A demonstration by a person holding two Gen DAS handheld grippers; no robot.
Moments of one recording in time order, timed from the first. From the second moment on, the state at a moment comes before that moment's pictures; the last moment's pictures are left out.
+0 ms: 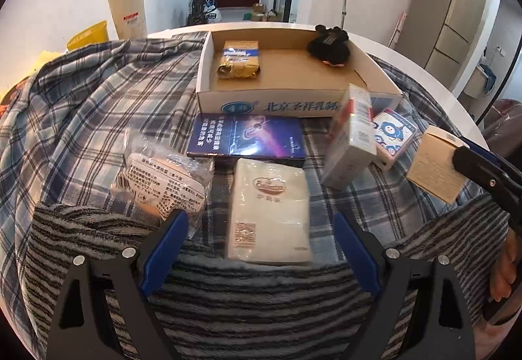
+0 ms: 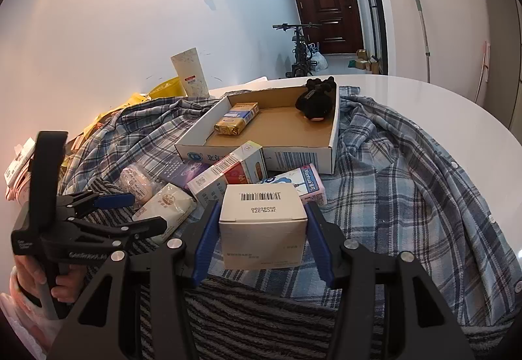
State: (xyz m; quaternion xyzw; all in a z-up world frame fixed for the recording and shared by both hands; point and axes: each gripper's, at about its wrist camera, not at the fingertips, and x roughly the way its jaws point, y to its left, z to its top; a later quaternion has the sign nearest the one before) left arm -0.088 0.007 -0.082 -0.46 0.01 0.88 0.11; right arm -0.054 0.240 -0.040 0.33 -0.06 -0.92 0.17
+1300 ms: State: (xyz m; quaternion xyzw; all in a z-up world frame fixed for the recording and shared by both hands) left arm -0.059 0.002 -0.020 -0.37 0.02 0.92 0.12; right arm -0.042 0.247 -0.016 0.30 -0.06 -0.94 0.16
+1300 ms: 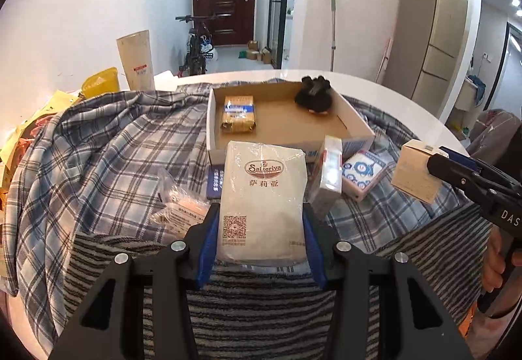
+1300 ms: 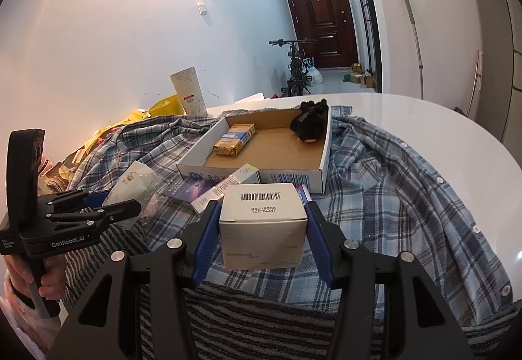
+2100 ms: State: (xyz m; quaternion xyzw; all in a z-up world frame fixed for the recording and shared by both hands) left arm -0.193 0.014 0.028 -0.36 -0.03 0.93 0.11; right arm -0.146 0.221 0.085 0.20 0.01 -0.97 0.10
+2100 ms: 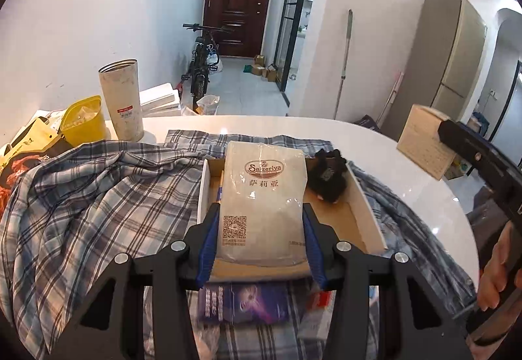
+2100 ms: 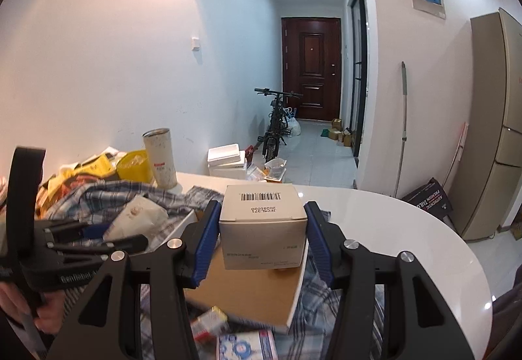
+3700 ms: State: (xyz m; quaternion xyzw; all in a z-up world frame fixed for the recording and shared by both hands) left arm -0.232 -0.010 -0.036 -0.39 -0.05 0.91 0.09; right arm -0.202 0.236 0.003 0.31 -0.01 -0.95 0.08
